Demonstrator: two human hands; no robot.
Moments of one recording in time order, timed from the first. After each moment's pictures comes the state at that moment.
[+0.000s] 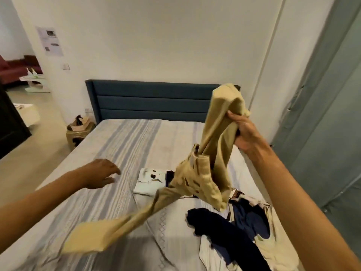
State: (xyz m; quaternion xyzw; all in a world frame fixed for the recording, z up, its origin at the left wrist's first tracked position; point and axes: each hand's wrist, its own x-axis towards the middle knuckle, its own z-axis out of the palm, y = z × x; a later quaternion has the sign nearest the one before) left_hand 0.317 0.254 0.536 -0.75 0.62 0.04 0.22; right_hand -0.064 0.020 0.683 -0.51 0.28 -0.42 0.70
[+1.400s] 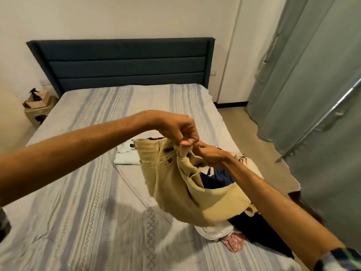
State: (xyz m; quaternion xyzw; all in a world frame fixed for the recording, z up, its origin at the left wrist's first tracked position) left_hand 0.057 0.061 0.622 -0.46 0.80 0.38 0.06; right_hand -0.127 0.007 0.495 -0.81 0.28 -0.02 0.51
